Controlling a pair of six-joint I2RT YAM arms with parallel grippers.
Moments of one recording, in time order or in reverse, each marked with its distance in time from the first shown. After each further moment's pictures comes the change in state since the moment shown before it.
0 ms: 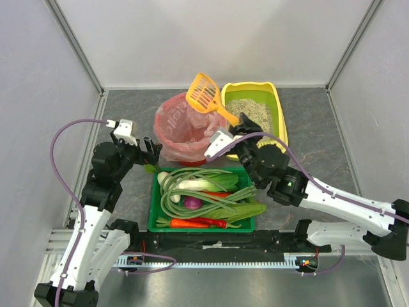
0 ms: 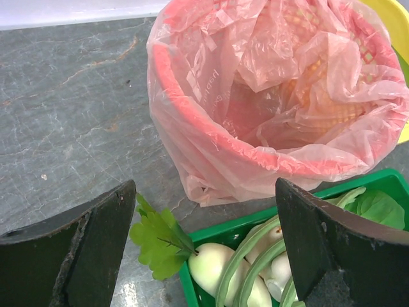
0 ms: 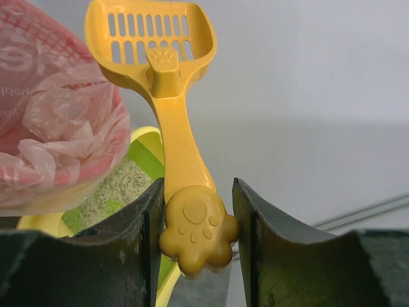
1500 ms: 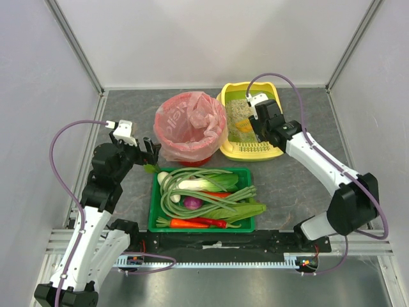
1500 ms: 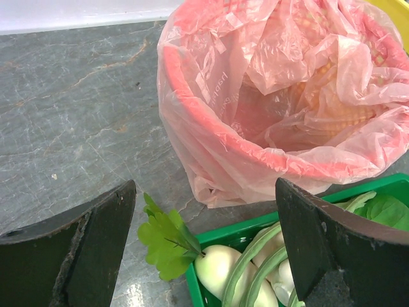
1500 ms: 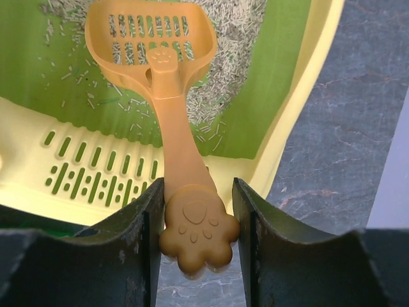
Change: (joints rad) left arm -0.005 -0.008 -0.014 0.013 -0.036 0.011; right arm -0.676 0.335 0.205 -0.740 -0.347 0.906
